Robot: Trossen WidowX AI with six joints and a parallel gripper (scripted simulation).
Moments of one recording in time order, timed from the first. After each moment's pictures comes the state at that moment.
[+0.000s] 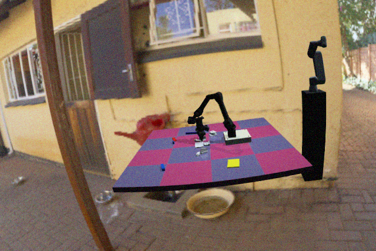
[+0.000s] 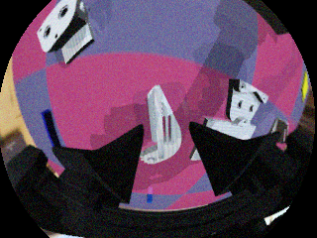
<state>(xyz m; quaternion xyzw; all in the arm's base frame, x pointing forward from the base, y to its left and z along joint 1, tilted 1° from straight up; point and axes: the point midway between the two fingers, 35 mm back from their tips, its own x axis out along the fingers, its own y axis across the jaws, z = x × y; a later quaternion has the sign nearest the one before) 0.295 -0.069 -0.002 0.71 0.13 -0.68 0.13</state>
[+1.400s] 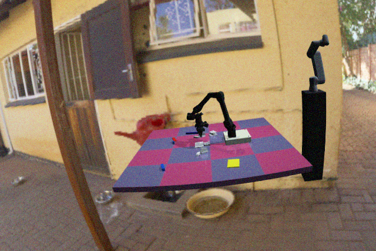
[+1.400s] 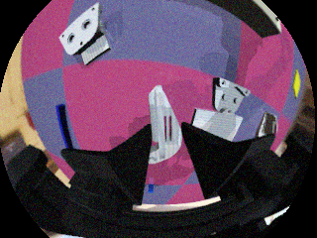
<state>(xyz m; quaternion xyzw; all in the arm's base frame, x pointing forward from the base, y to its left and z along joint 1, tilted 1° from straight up) 0.296 -0.070 0.034 0.70 0.13 -0.69 0.13</state>
